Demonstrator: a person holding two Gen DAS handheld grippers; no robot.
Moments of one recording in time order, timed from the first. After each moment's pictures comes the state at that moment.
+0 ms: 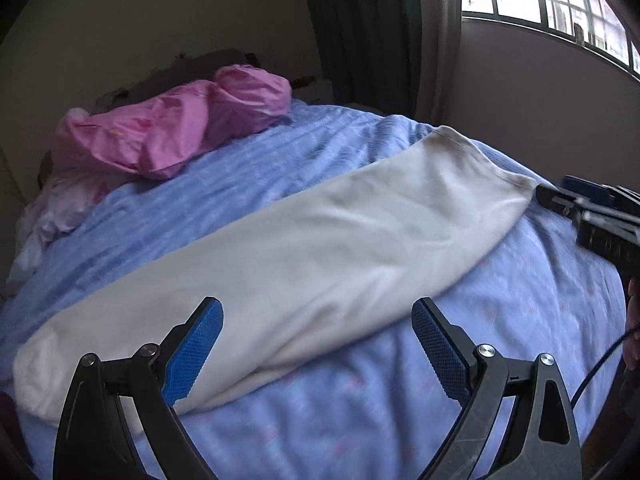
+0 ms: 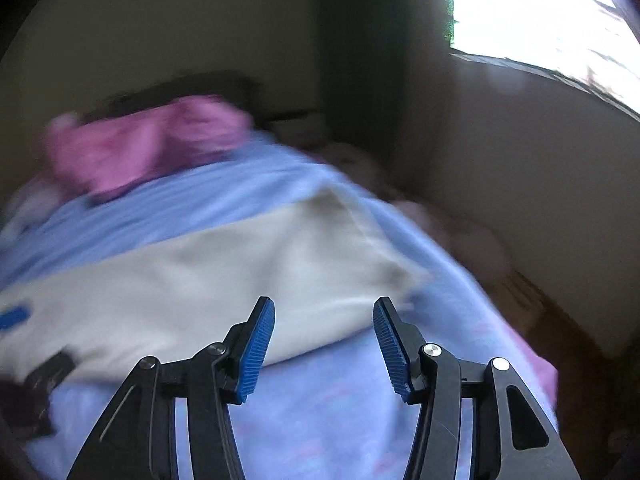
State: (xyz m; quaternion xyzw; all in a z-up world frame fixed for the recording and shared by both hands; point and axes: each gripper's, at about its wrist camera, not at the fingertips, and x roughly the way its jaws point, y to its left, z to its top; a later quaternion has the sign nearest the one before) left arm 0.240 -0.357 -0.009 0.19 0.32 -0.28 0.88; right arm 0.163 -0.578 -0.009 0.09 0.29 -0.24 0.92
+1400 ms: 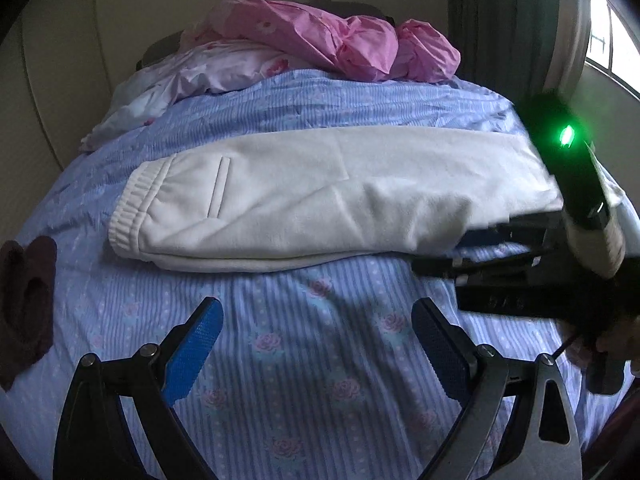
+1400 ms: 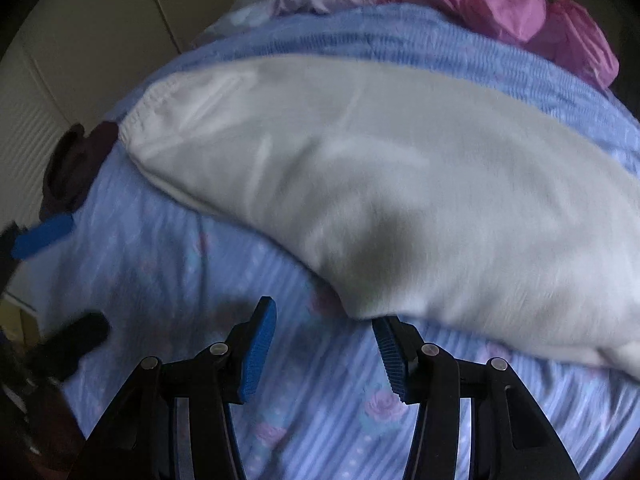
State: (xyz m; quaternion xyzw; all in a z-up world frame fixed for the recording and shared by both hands) left arm 0.265 -0.025 -0.056 0.09 0.40 -0.13 0.90; right arm 0.318 -0.178 -0.104 0.00 0.48 0.17 0.86
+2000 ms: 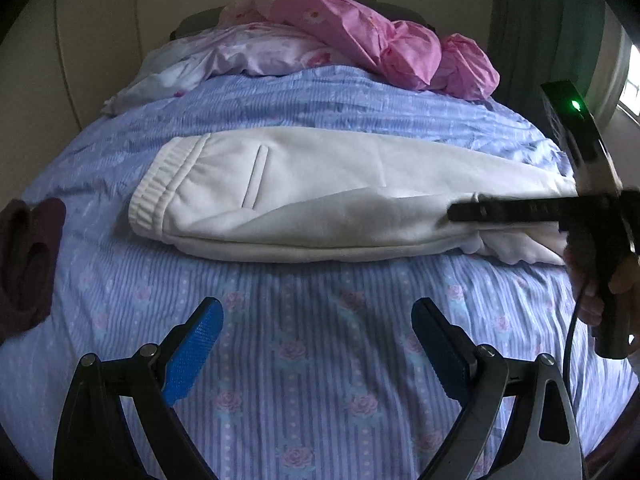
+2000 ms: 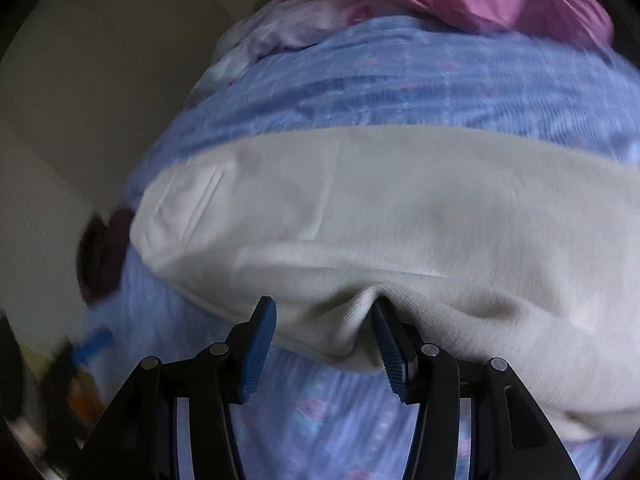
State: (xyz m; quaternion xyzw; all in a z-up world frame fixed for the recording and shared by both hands) left arm 0.286 0.001 -0.055 0.03 0.42 -0.08 0.90; right arm 0.385 -0.211 -0.082 0.09 0.49 0.21 0.84
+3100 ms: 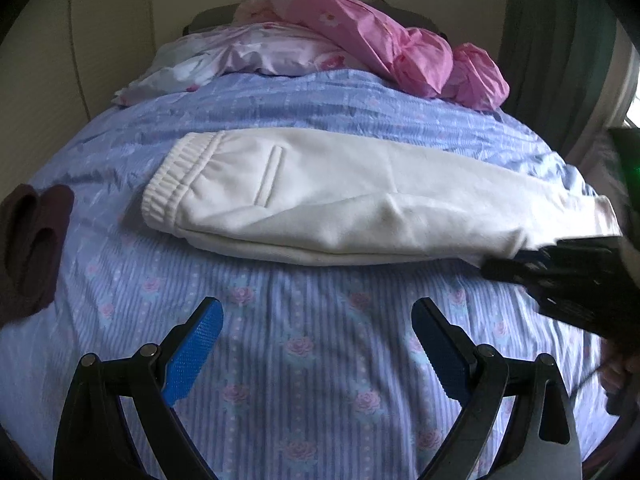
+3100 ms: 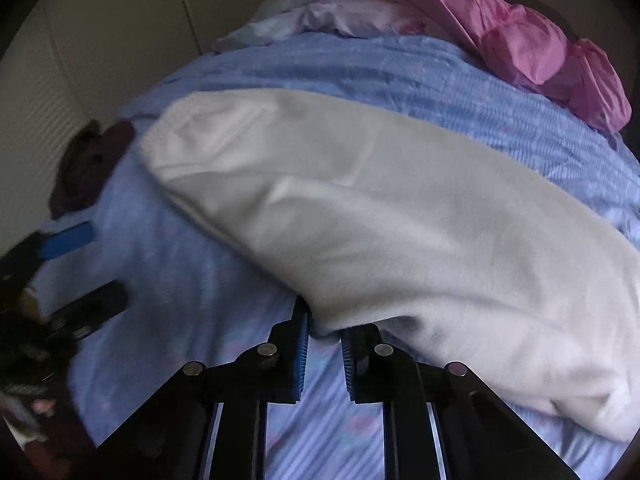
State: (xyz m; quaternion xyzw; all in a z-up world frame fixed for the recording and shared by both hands) left arm 0.279 0.010 -0.048 0.00 0.42 -0.06 0.91; right arm 0.325 -0.175 -0.064 -0.04 0.48 0.20 0.86
